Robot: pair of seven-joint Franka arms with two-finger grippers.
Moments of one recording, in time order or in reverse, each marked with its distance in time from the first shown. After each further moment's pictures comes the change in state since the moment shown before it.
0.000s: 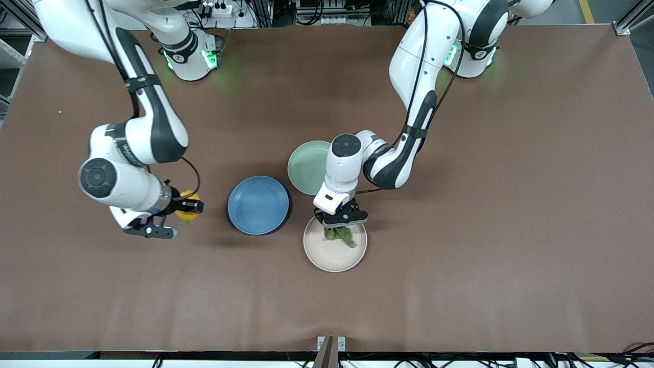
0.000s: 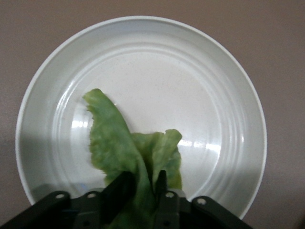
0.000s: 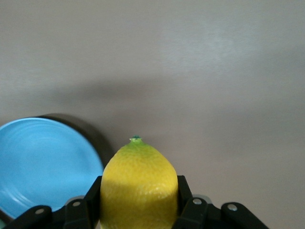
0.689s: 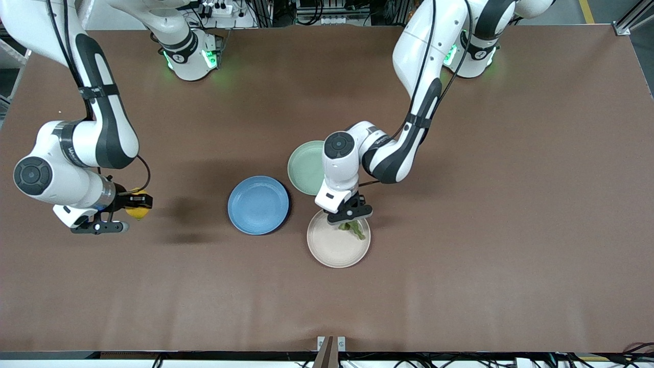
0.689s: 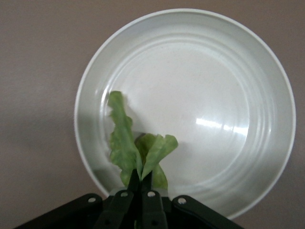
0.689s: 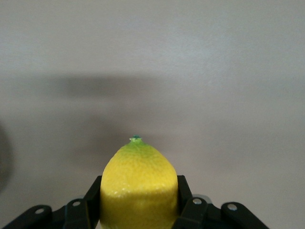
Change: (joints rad) left arm -0.004 -0.097 -0.014 0.004 0.000 -0.324 0.000; right arm -0.115 -0.041 -0.098 -0.156 -0.049 0.131 -0.336
